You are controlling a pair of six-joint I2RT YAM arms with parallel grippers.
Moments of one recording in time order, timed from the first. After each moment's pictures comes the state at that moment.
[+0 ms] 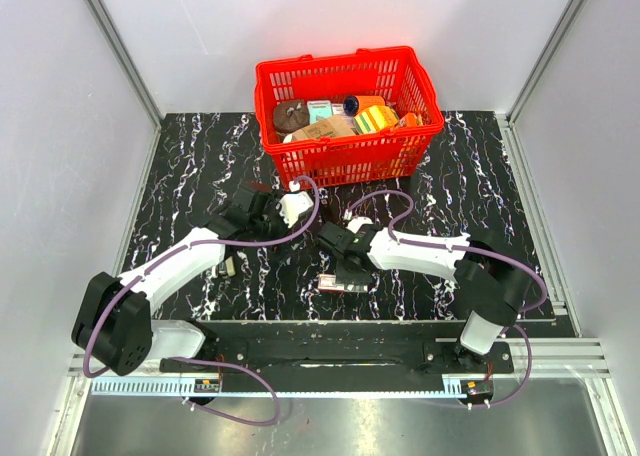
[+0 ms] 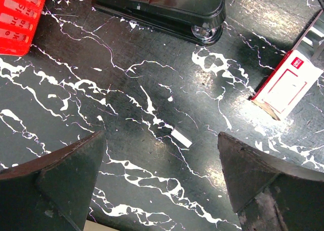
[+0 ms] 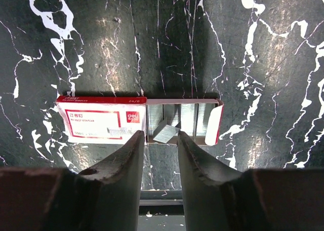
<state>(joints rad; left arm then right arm) -0.52 1.28 0.81 -0.33 0.29 0.40 1.01 1.71 1.10 -0.72 0.27 1.05</state>
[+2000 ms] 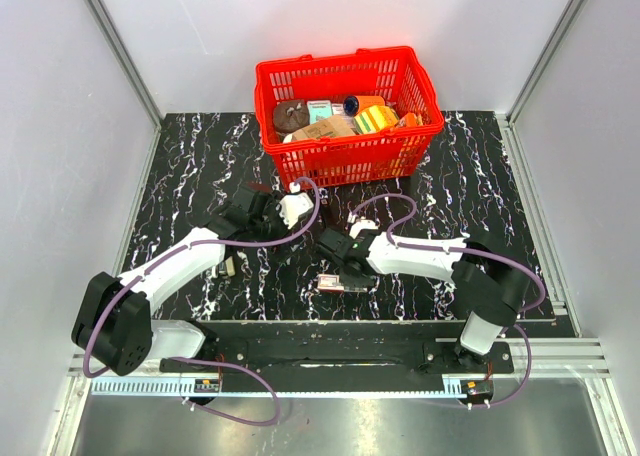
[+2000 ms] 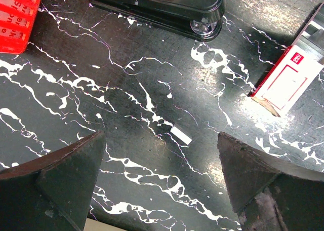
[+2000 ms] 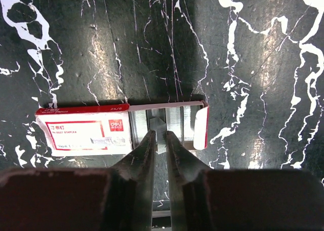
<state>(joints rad) -0.52 1.28 0.81 -0.34 0.29 0.42 1.03 1.72 1.06 -0.71 0.34 1.12</state>
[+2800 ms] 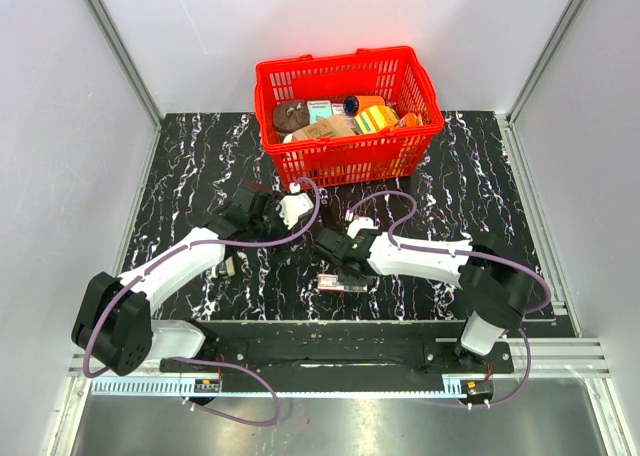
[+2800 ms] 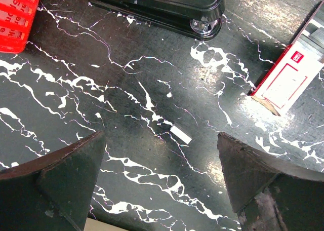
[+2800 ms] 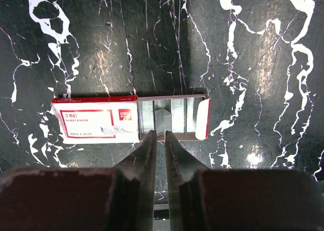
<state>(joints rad) -0.52 1.28 0.81 -0.35 0.29 0.42 1.06 1.69 1.10 -0.76 0.37 1.11</state>
